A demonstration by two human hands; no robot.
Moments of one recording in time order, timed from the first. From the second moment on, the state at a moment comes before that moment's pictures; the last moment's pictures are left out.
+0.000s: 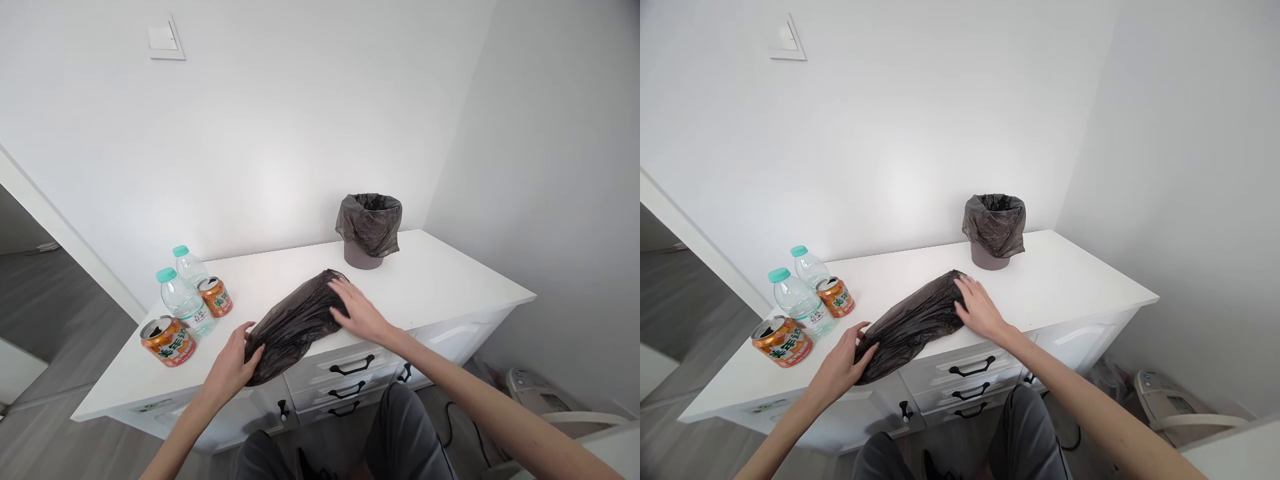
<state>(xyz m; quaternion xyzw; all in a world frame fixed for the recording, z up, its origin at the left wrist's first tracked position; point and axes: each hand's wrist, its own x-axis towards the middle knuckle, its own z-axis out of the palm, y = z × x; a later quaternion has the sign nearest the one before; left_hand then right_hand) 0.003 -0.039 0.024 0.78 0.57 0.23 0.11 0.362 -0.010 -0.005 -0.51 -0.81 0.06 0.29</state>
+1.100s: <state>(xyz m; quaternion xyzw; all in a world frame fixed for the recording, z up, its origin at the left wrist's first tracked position) 0.115 -0.005 -0.029 0.90 0.38 0.20 0.02 0.327 -0.050 -0.002 -0.46 -0.82 -0.03 0.34</state>
